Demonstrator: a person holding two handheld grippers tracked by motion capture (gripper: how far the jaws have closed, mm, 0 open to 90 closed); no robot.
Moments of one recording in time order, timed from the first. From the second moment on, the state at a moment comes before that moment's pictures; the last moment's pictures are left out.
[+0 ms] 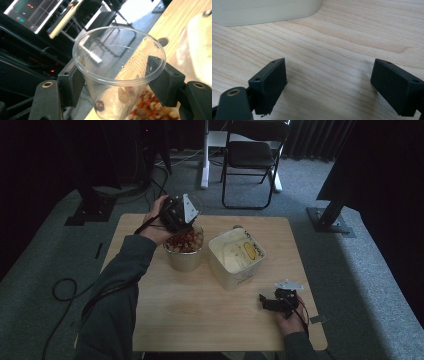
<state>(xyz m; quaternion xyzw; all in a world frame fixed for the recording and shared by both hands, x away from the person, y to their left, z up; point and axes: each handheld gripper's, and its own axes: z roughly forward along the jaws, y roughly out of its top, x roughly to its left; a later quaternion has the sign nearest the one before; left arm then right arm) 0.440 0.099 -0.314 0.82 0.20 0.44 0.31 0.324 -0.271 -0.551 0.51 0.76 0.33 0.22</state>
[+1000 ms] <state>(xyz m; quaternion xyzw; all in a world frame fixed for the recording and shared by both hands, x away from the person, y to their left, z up) 0.417 0.042 -0.299 0.84 0.17 0.29 0.43 0.324 -0.271 -0.550 0.51 0.76 0.33 0.22</state>
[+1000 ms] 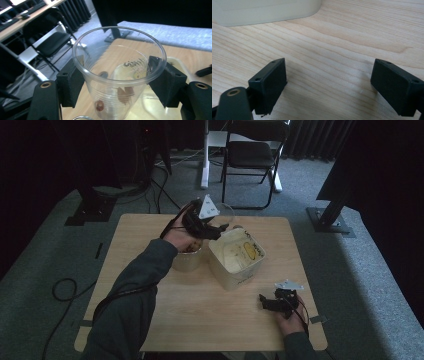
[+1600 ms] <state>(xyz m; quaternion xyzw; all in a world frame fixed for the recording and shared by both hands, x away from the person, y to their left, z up) 0.402 0.010 -0.307 0.84 0.15 0.20 0.48 0.324 -0.271 -0.550 0.51 0.76 0.33 0.22</state>
